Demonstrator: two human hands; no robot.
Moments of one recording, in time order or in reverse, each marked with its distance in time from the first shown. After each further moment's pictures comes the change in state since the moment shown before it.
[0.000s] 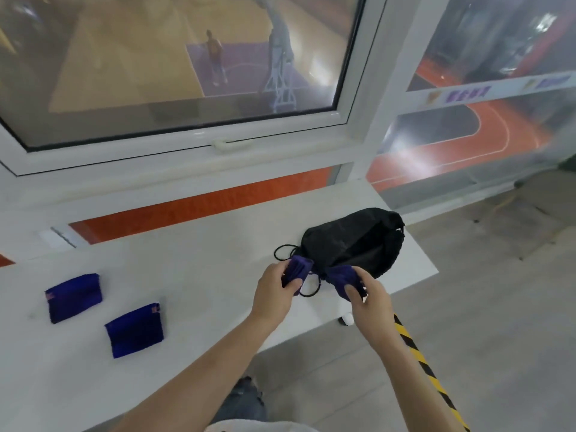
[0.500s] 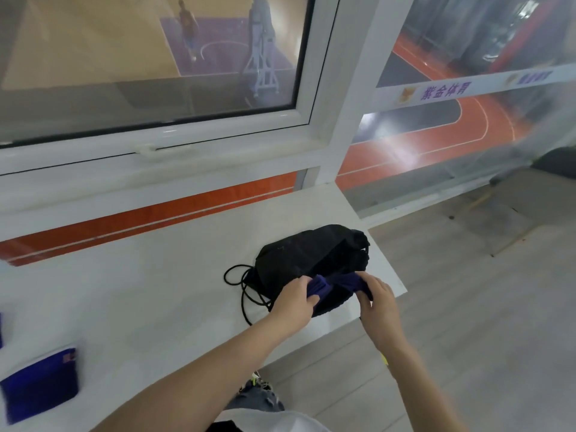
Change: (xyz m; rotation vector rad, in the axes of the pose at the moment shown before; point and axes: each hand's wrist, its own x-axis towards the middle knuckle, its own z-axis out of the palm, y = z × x) left_hand 0.122 0.045 0.159 0.202 -0.342 -0.014; right_hand 0.132 0.101 -0.093 -0.287 0.035 -0.026
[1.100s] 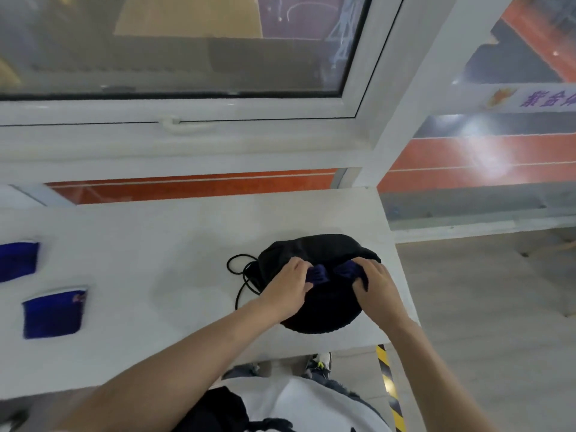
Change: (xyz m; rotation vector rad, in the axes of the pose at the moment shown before) left_hand 0.080 0.001 0.002 0.197 0.176 0.004; right_hand 0.155 0.021 -0.002 -0.100 -0.396 -0.239
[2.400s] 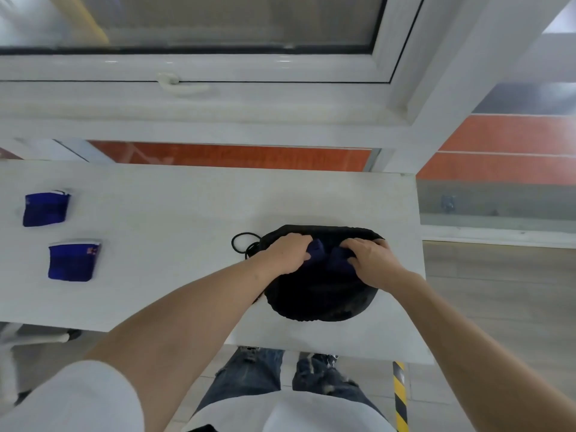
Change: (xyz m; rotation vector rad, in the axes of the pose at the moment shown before) left_hand 0.111 -0.021 0.023 0.230 -0.199 -0.319; right_hand 0.136 0.066 0.020 -0.423 -0.500 -0.312
